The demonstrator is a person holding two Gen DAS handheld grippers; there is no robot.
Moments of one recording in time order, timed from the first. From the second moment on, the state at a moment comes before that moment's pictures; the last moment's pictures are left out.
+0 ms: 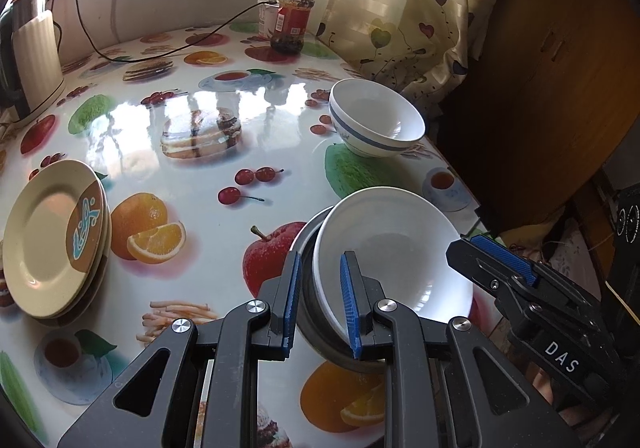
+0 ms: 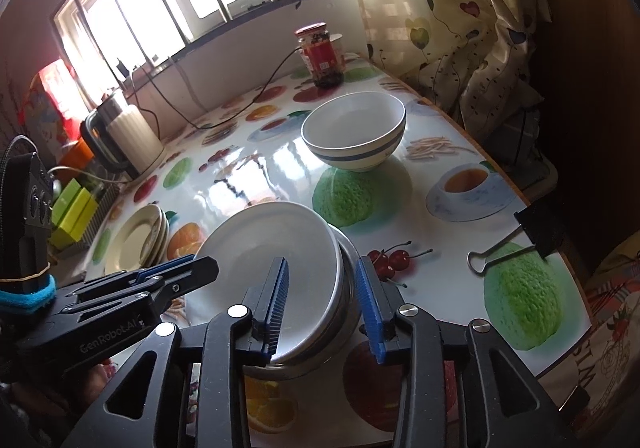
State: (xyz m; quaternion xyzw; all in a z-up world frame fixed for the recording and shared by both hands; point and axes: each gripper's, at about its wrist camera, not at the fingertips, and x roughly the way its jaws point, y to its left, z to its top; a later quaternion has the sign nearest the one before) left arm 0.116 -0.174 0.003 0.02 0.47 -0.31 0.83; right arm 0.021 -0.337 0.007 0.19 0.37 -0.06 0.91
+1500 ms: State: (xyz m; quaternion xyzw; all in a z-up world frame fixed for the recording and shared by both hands) left arm 0.257 -0.274 -0.008 0.06 0.48 -0.35 0.80; right arm 0.149 -0.439 -0.008 0.18 0.39 -0.10 0.90
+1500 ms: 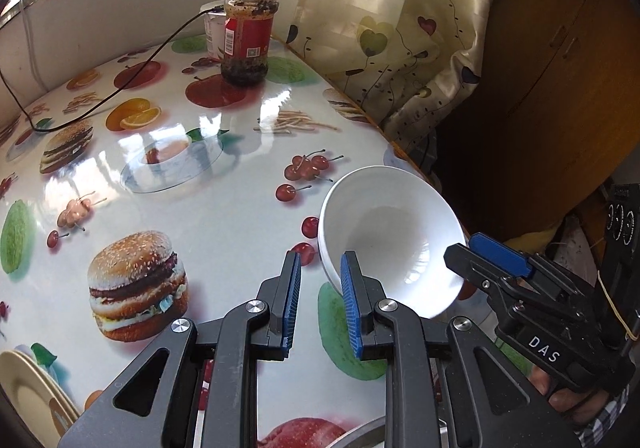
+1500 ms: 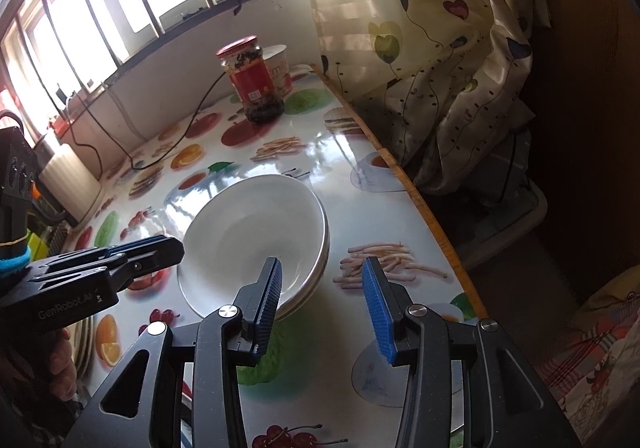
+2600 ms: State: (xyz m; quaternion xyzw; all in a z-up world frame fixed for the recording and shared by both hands) left arm 0.254 -0.291 -0.014 0.09 0.48 -0.34 0.80; right arm 0.167 -0.437 -0.015 0.17 0.40 -0.10 0.90
